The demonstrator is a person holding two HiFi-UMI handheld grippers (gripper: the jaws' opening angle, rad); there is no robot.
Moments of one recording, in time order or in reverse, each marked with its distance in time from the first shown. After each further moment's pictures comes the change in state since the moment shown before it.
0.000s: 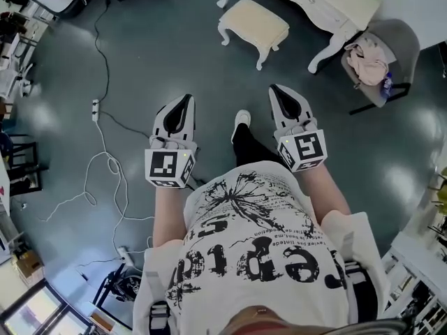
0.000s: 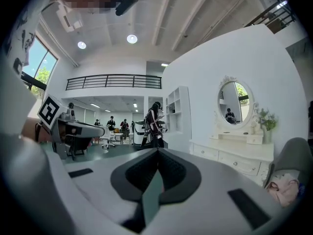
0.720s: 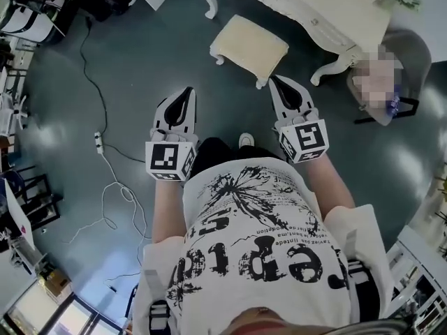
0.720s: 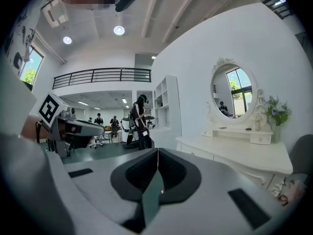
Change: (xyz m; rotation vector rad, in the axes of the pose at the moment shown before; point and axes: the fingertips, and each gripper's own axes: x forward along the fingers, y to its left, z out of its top) left arm 0.278 0.099 0.031 0.026 0.080 -0.118; right arm 0.216 -0.177 0.009 0.054 0.064 -0.085
